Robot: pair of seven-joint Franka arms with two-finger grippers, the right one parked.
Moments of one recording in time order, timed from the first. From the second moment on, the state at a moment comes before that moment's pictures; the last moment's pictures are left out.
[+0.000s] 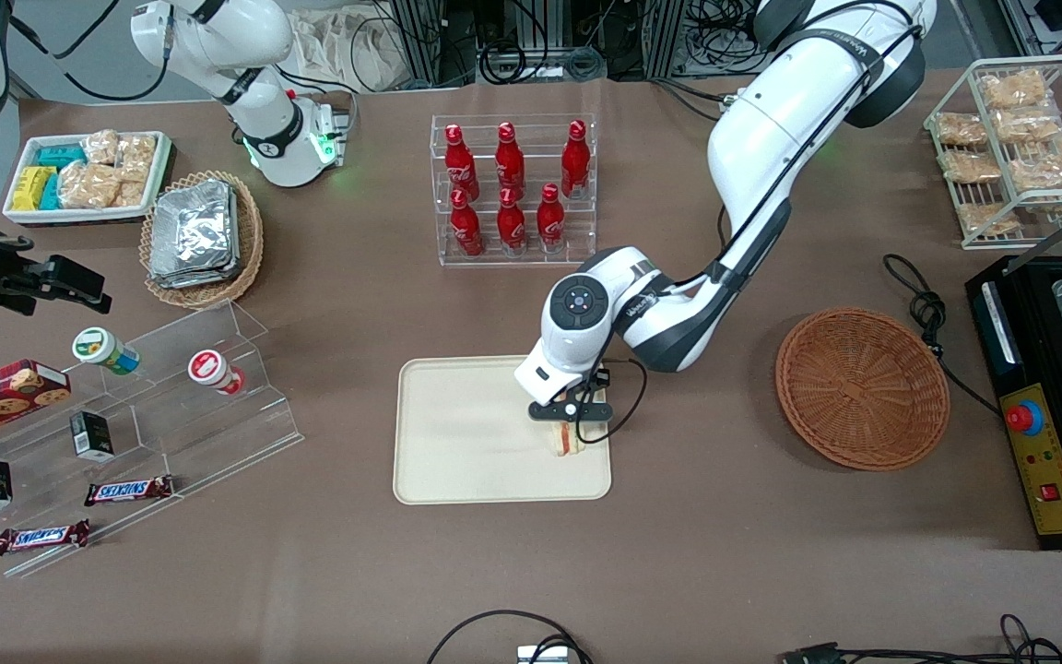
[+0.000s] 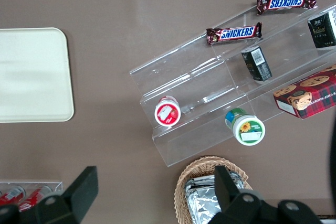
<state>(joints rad) -0.37 0.83 -0.44 -1.42 0.39 2.21 -0.86</state>
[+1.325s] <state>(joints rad) -0.23 0.61 -0.43 -1.35 0.45 1.94 -1.10</state>
